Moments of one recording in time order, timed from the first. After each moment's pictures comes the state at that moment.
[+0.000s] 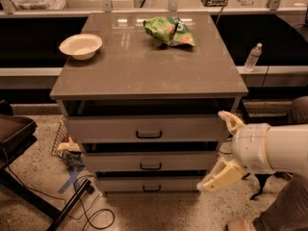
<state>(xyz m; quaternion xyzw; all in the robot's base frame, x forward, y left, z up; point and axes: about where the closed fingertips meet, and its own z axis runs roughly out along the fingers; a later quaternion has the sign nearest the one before) 0.413 -0.136 0.796 -0.54 0.73 0.14 0.39</state>
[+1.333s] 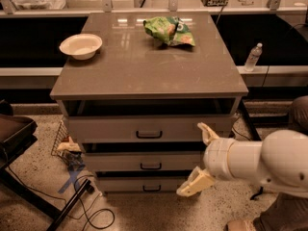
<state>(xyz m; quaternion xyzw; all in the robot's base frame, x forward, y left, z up) 0.435 -0.100 0.724 -0.55 0.72 0.11 0.40</state>
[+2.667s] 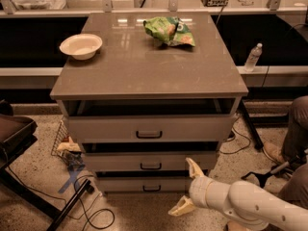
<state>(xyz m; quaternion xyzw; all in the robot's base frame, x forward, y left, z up) 0.455 -0.090 0.510 -0.54 0.71 0.12 0.44</state>
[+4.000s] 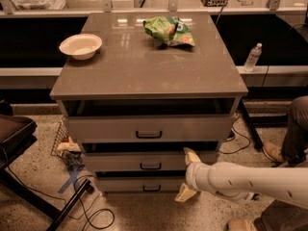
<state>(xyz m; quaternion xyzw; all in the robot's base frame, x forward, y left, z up) 0.509 -0.106 0.476 -0.63 0.69 -0.01 0.36</state>
